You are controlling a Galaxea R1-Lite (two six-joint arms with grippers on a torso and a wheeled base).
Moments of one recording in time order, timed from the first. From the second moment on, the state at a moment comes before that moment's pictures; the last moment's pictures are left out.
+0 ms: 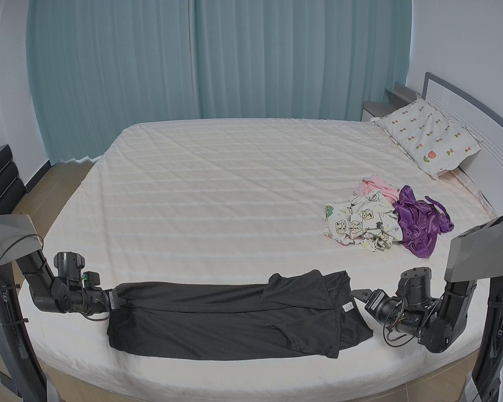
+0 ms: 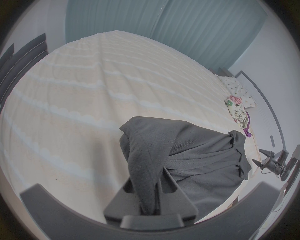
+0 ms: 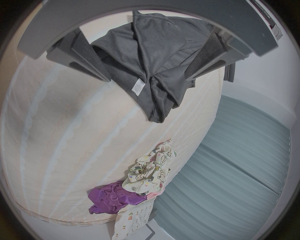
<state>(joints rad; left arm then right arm) 0.24 2.24 -0.63 -0.70 -0.40 -0.07 0.31 2.23 -0.29 -1.31 -0.05 0.94</state>
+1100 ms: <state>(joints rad) 0.35 2.03 -0.64 -0.44 -0.39 -0.25 0.31 2.23 -0.30 -1.31 -0.03 0.94</state>
